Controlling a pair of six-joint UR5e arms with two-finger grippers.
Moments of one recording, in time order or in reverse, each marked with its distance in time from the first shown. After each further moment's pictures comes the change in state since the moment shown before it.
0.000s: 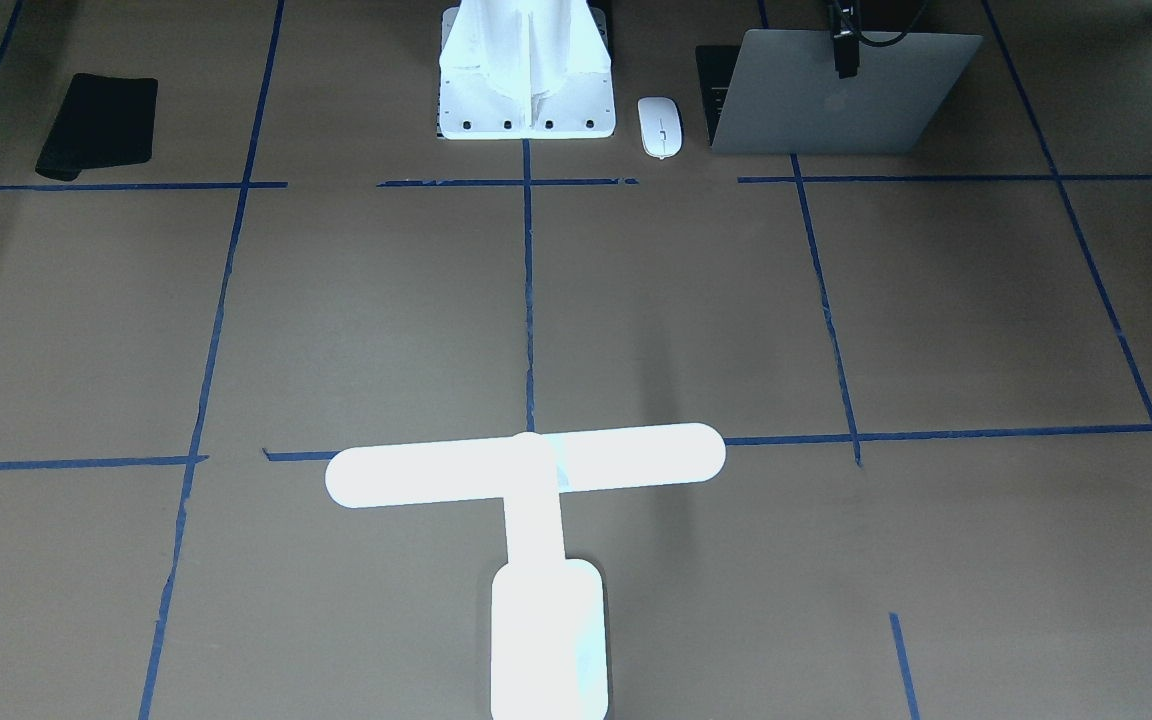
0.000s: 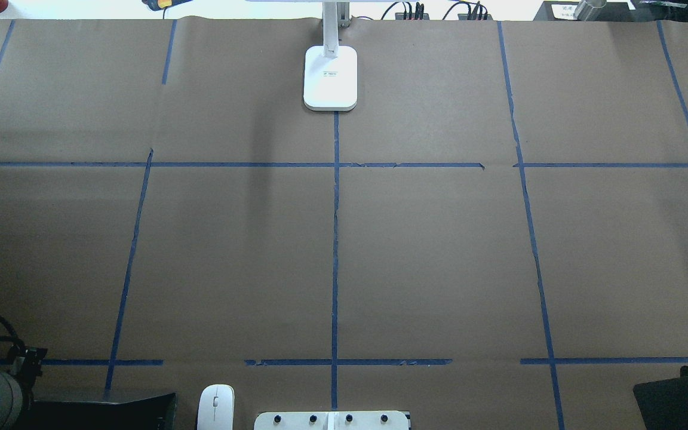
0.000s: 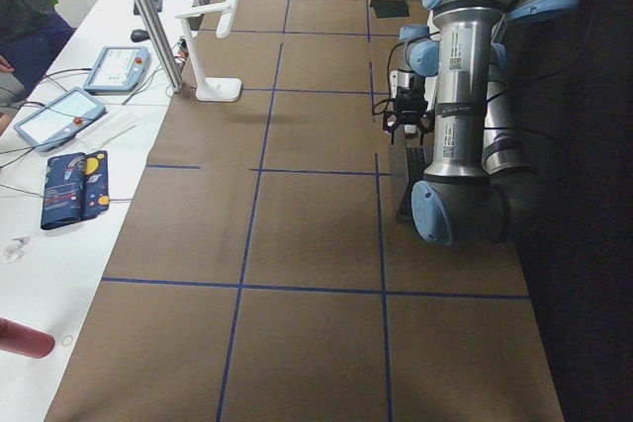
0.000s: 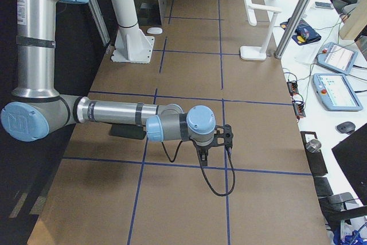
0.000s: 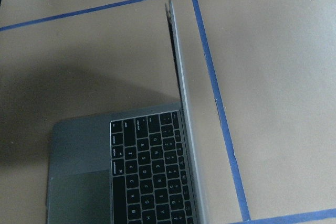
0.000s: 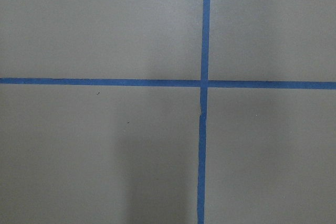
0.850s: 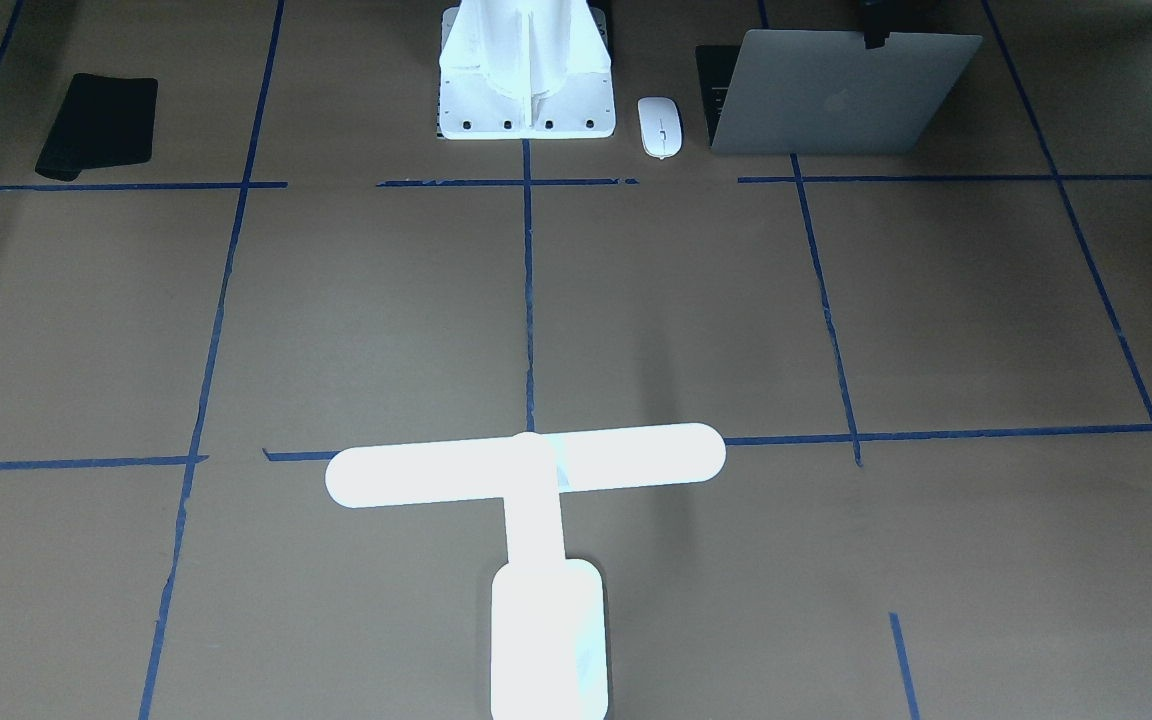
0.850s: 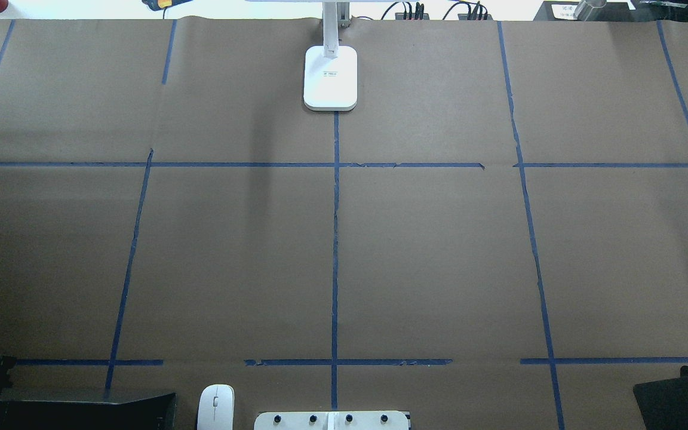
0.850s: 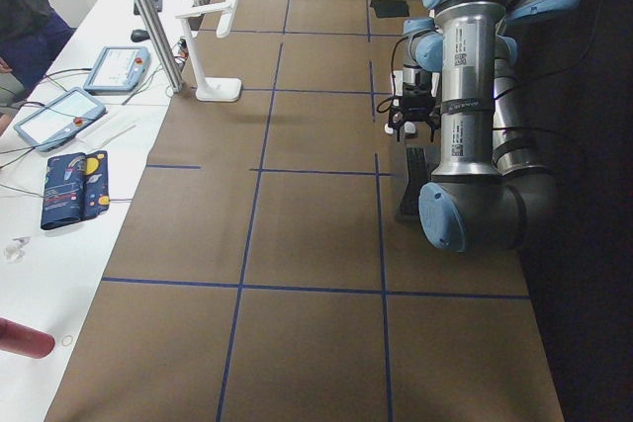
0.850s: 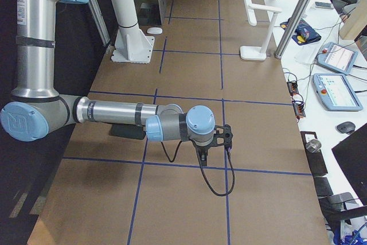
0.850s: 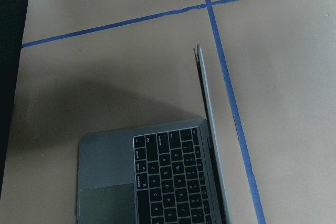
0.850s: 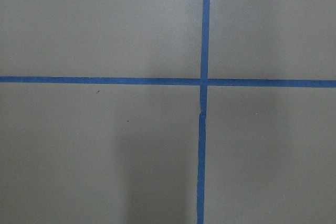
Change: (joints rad) left arm -0.016 0.088 -0.093 -0.015 -0.036 0.043; right arm -0.001 -0.003 -0.001 0.000 0.000 -0.002
